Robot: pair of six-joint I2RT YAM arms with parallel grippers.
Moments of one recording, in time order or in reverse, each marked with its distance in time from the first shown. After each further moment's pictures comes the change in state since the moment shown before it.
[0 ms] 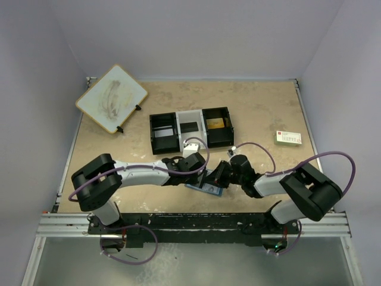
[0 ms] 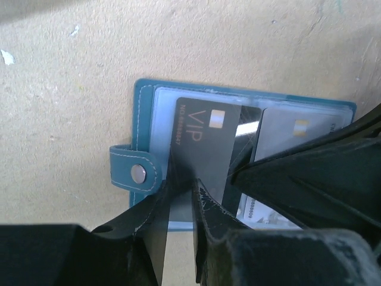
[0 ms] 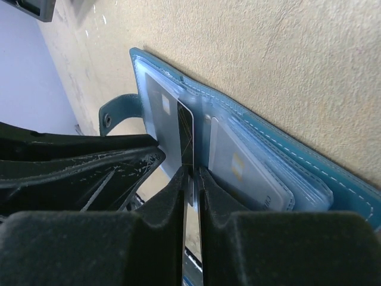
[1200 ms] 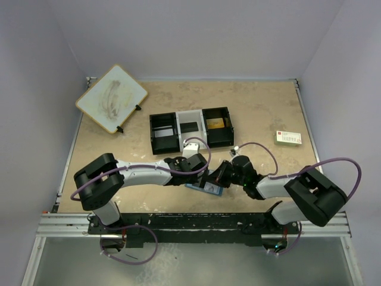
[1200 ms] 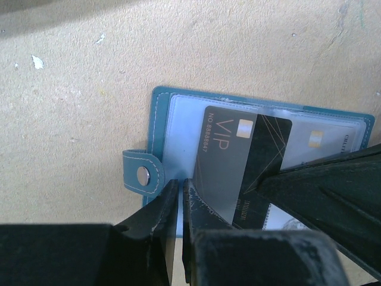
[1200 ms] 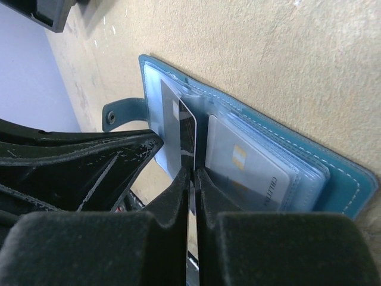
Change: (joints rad) left arm -0.011 0.042 0.043 -0.068 -0.087 -0.021; right arm 0.000 -0.053 -0.022 0.002 0.037 0.006
